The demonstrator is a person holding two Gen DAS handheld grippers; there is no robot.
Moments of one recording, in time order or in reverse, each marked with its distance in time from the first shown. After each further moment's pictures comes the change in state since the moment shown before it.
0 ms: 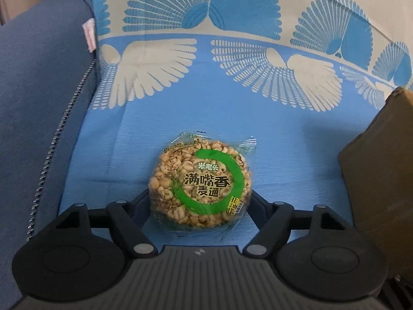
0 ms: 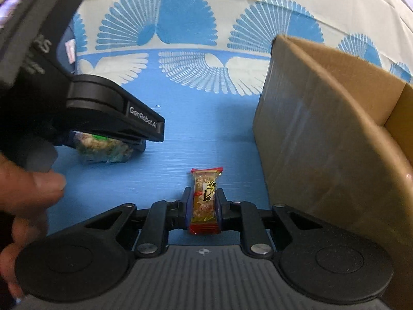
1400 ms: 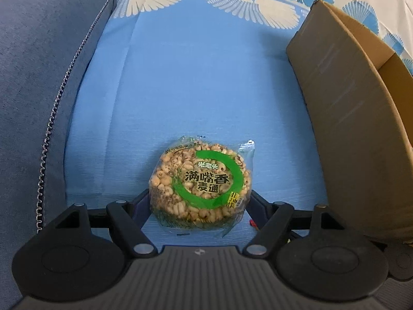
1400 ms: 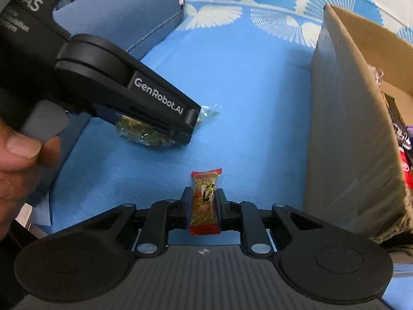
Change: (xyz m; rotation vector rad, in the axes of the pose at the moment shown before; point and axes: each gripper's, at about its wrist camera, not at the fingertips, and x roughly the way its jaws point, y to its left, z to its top) left arm -0.112 -0.007 -0.133 -0.006 0.208 -0.093; right arm -0.099 -0.019 -0.078 -0.216 0.204 0.342
